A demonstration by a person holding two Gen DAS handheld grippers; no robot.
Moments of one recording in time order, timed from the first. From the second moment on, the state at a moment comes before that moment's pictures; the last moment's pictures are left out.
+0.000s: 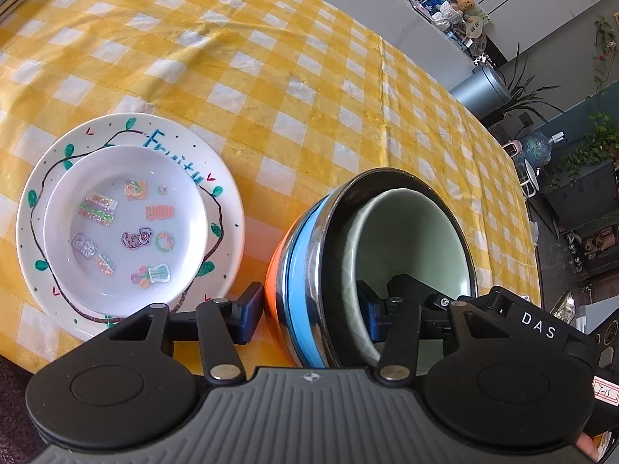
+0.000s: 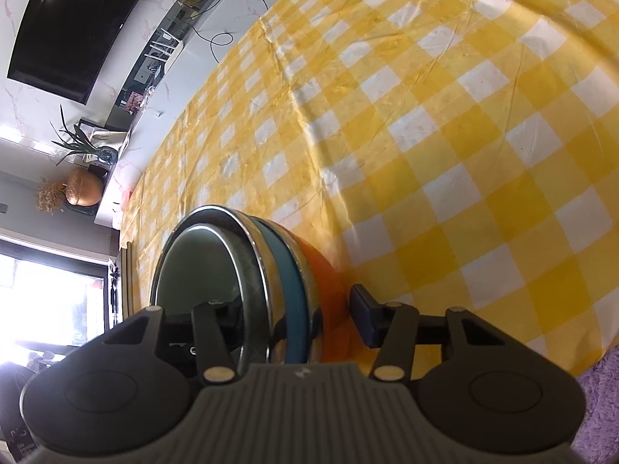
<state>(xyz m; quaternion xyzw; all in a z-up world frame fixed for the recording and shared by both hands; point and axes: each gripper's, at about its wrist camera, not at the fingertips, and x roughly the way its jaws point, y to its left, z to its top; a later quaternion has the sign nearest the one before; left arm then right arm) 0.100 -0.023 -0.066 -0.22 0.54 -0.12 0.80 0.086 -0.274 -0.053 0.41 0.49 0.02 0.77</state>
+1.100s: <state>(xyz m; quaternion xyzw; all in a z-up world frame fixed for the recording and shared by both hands) 0.080 -0.020 -0.036 -0.20 0.52 -0.14 0.82 0.061 -0.264 -0.021 0.39 0.48 0.01 0.79</state>
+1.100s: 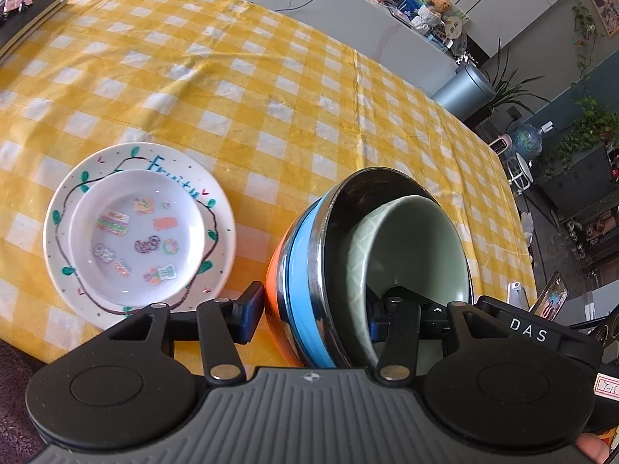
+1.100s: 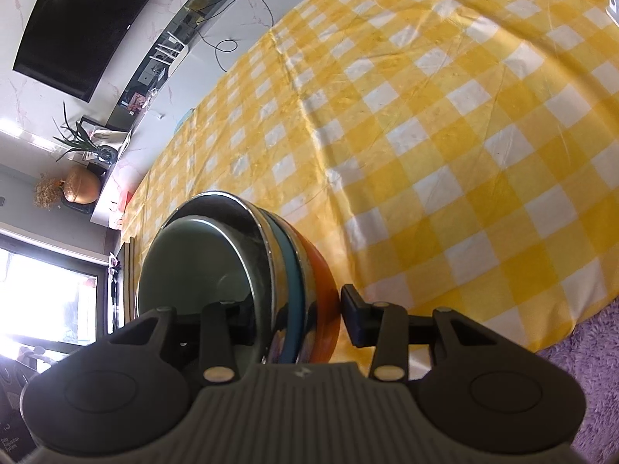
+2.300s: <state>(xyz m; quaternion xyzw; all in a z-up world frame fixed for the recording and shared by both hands) 0.104 0.110 -0.041 -0.30 0.51 -0.04 0.81 0.131 -0.127 -0.011 0.29 0.54 0.07 0.79</state>
